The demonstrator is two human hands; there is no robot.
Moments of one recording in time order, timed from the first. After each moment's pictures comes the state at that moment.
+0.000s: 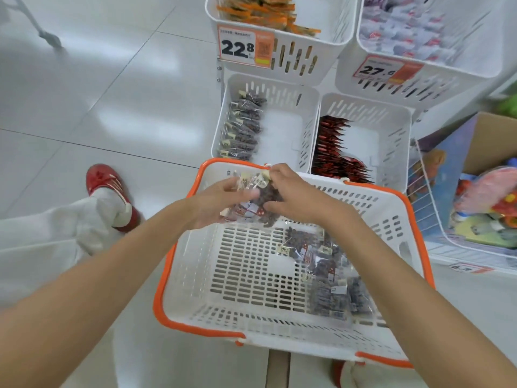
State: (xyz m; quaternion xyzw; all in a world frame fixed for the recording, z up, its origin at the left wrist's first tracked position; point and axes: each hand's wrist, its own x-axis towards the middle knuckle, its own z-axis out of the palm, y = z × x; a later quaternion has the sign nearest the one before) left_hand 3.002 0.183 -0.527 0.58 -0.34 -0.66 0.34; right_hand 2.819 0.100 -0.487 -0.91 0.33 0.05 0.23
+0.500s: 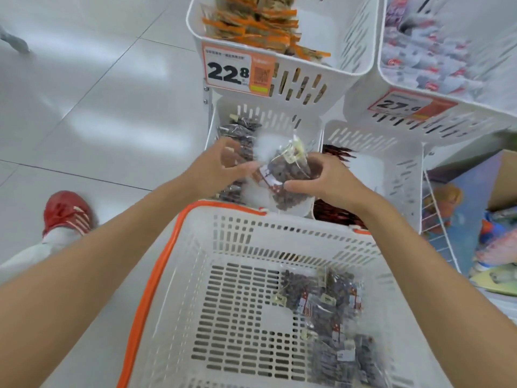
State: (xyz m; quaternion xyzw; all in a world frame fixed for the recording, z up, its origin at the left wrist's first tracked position) left_hand 3.050 0.050 -0.510 0.66 -0.50 -0.41 0.38; right_hand 2.819 -0.033 -0.482 -0.80 0.42 -0.11 0.42
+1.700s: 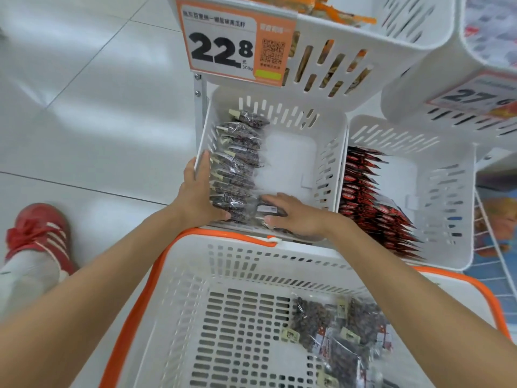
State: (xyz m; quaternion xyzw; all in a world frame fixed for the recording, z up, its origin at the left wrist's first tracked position) left_hand 3.091 0.009 -0.623 0.78 -0.50 -0.31 0.20; right_hand 2.869 -0.089 -0.619 -0.79 0.40 0.21 0.41
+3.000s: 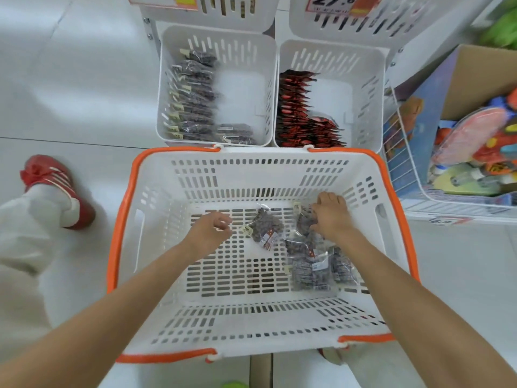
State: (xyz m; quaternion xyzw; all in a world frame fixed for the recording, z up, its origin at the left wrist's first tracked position) left_hand 2.921 0.201 -0.627 0.72 -0.37 -0.53 0.26; right_hand 2.636 0.066 -0.683 -0.85 0.49 0.20 0.03
